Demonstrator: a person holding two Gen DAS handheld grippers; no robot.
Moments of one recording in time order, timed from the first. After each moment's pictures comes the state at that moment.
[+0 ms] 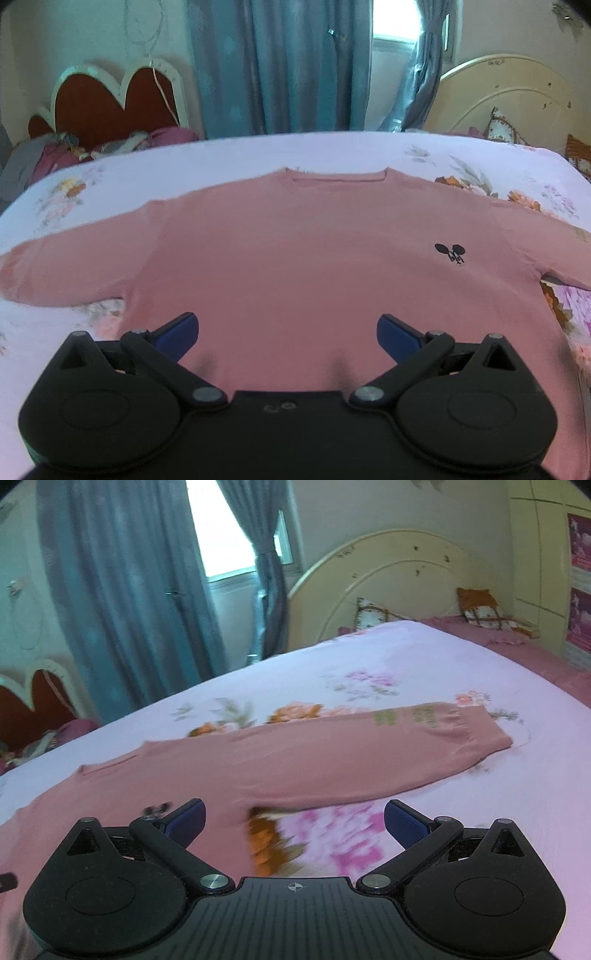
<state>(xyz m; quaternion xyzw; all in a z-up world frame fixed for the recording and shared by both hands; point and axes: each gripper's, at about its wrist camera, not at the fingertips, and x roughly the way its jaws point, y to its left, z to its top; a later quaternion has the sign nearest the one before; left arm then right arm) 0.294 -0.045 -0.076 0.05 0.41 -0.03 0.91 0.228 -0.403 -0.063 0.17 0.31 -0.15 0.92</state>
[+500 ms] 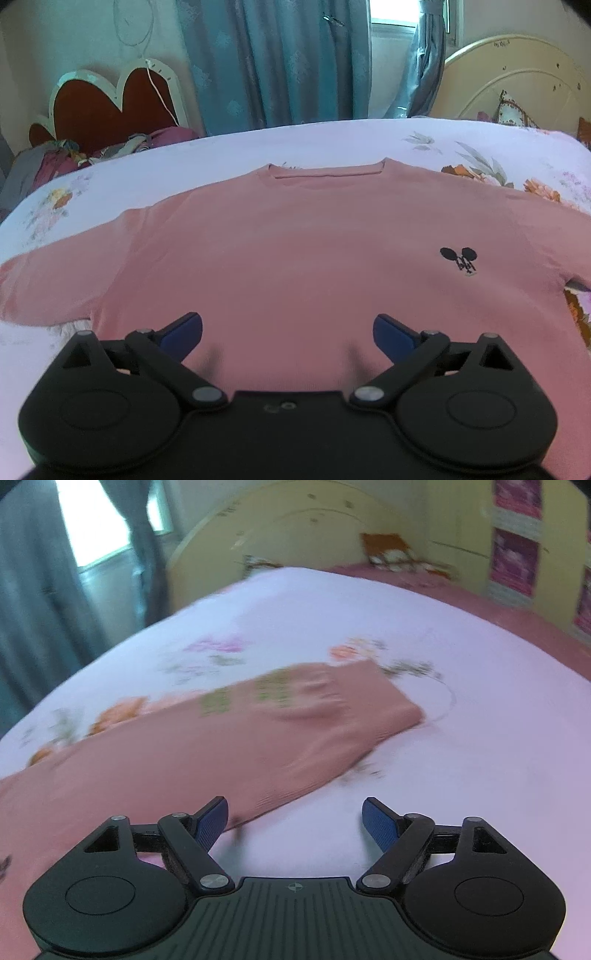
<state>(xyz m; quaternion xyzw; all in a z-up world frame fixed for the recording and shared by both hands) 0.326 -0.086 -0.097 0.08 0.41 -0.01 0.91 0.262 -0.566 -0.147 0.23 0.37 -0.29 0.85</state>
